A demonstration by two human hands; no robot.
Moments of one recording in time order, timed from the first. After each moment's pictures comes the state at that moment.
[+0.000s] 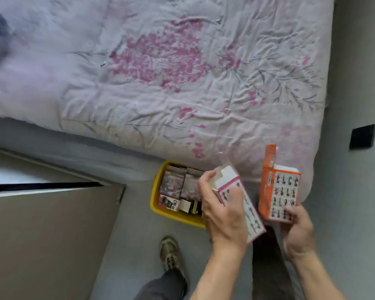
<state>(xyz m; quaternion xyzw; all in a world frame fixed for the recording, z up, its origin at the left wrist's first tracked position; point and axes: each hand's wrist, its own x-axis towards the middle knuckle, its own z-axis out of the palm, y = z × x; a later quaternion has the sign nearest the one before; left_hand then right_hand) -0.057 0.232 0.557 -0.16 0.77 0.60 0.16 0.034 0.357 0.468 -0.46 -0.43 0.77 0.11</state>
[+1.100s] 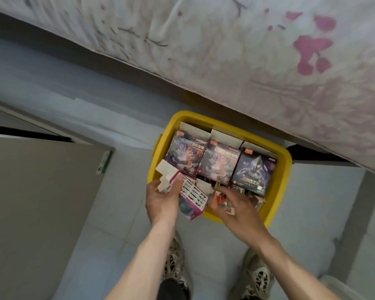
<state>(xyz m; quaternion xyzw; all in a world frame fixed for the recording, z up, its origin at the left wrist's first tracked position) -0.061 0.019 0.161 -0.45 0.73 0.47 0.21 0.016 0.200 0.153 -0.17 -0.84 0.40 -0.30</state>
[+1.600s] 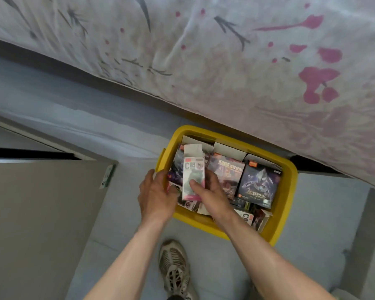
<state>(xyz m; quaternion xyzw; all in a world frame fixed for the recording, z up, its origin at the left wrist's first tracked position) -0.122 -0.004 0.159 -0.13 0.92 0.22 0.30 -0.081 0.136 0.137 -0.40 -0.55 0.70 -0.23</state>
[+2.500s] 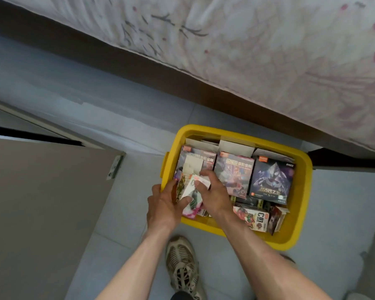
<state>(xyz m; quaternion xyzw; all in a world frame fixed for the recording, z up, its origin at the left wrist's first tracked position) -0.083 -0.046 0.126 -0.13 0.89 0.23 0.37 -0.065 0.099 0.094 -0.34 -0.71 0.57 -0.23</state>
